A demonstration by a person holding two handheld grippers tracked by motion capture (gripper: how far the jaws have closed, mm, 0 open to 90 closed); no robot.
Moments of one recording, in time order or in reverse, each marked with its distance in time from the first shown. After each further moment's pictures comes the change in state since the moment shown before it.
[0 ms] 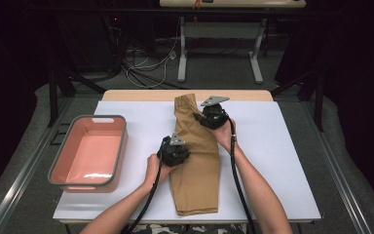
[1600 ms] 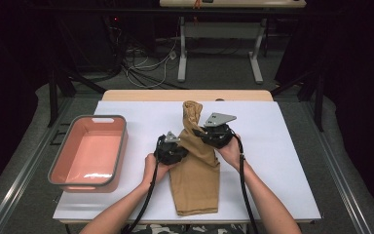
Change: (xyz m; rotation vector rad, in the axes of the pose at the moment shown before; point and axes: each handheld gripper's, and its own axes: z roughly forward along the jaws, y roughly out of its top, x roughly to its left) left arm 0.012 -0.006 -0.003 -0.026 -0.034 -0.060; right arm 0.042 -0.025 -0.051 -0.074 0.105 -0.134
